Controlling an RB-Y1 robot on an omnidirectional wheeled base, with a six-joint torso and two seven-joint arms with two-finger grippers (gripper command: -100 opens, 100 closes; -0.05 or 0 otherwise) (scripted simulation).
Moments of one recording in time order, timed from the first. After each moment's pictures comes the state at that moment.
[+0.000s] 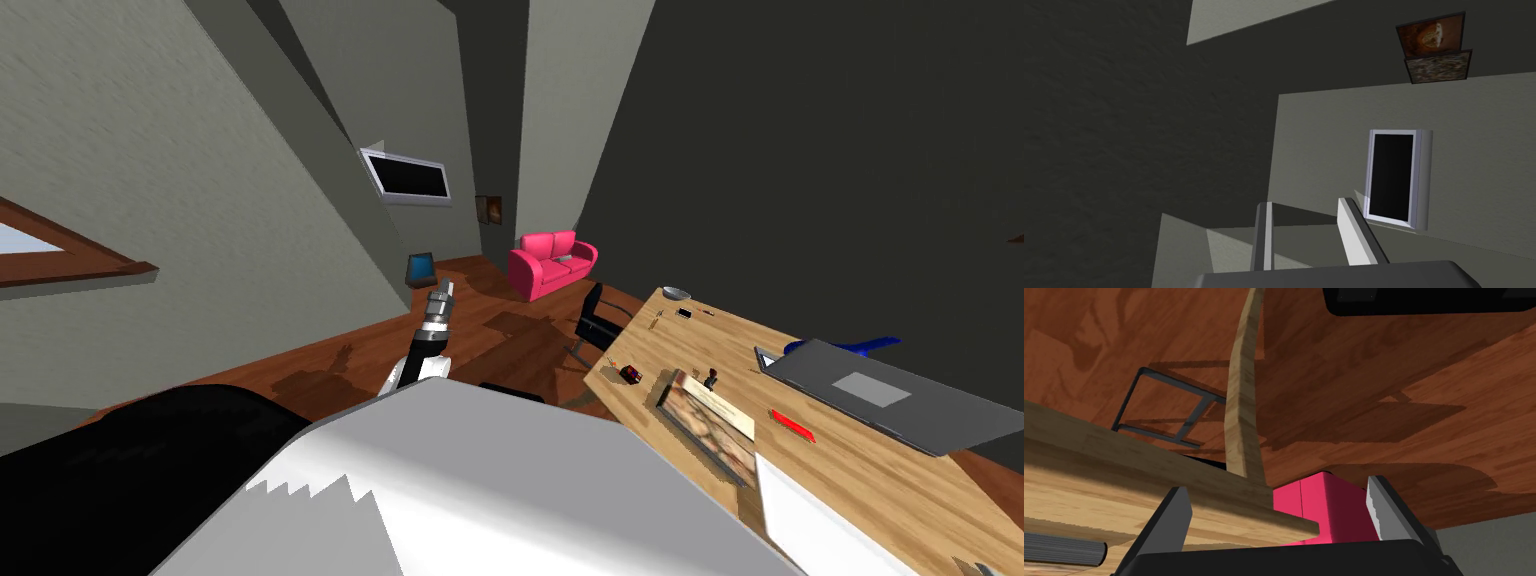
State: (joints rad) left arm 0.52 -0.02 0.00 -2.22 -0.12 -0.40 -0.04; right arm 1.03 -0.81 0.18 -1.56 0.52 -0.18 0.46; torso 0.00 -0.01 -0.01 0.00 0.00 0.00
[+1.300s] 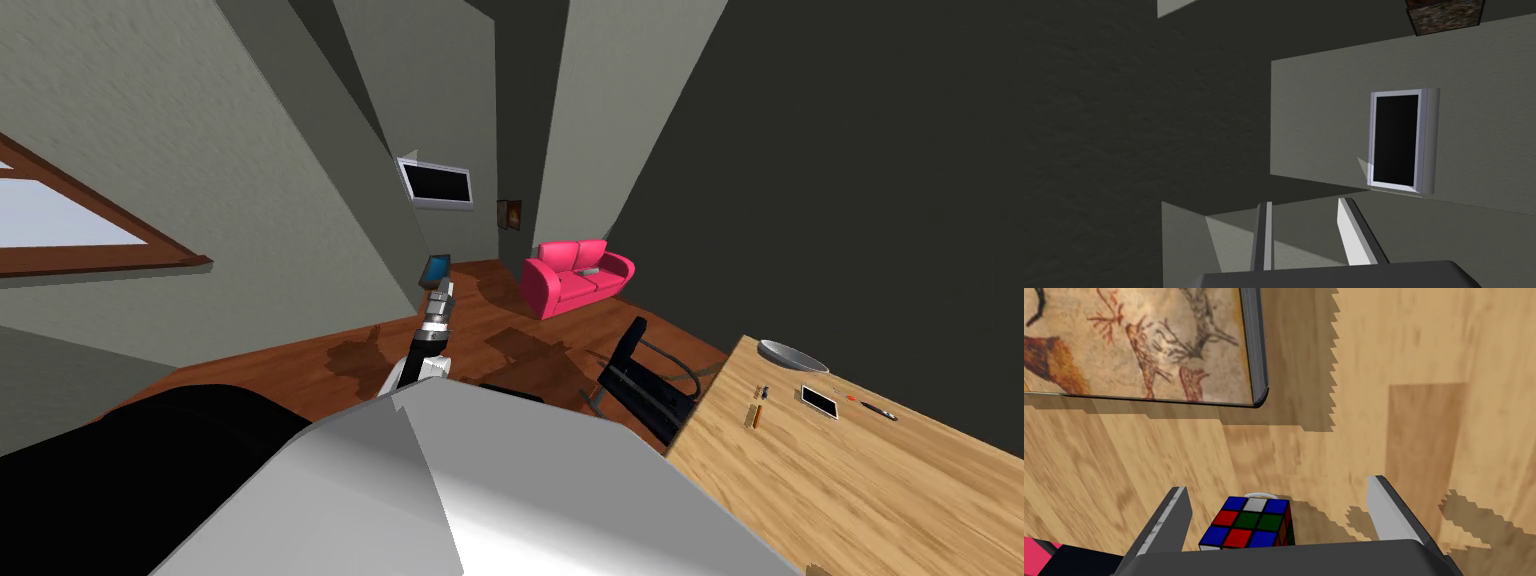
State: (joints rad) left arm 0.52 -0.02 0.00 -2.22 -0.12 -0.40 -0.04; right arm 1.08 -1.10 0.22 -1.31 0.70 -0.13 0.56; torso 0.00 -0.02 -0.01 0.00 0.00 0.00
